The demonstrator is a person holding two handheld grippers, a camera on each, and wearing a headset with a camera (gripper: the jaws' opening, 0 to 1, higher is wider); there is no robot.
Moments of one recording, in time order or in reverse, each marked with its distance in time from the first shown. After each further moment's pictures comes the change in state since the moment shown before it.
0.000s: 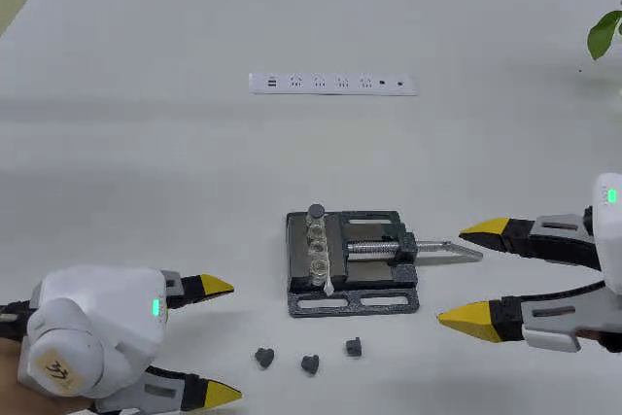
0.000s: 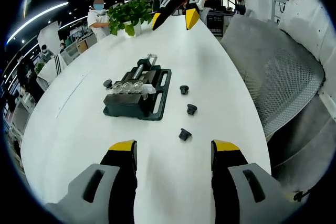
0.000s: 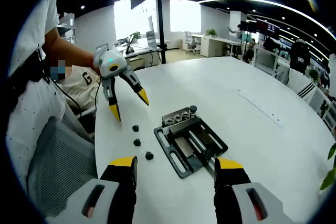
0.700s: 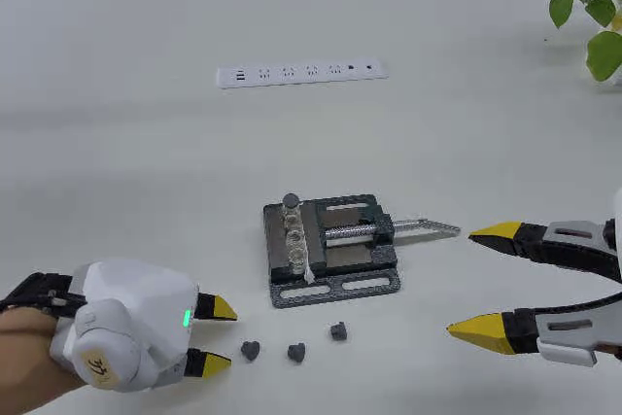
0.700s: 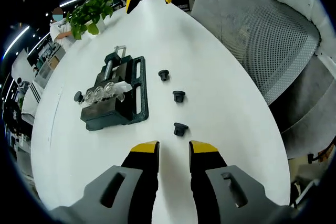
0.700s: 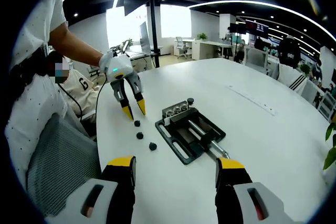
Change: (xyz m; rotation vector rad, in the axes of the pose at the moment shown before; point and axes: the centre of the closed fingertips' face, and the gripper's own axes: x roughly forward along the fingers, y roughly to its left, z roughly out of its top) left arm 0.025 -0.009 -0.012 0.267 0.148 -0.155; right arm -0.018 0.011 -0.023 0.061 -0.047 -0.054
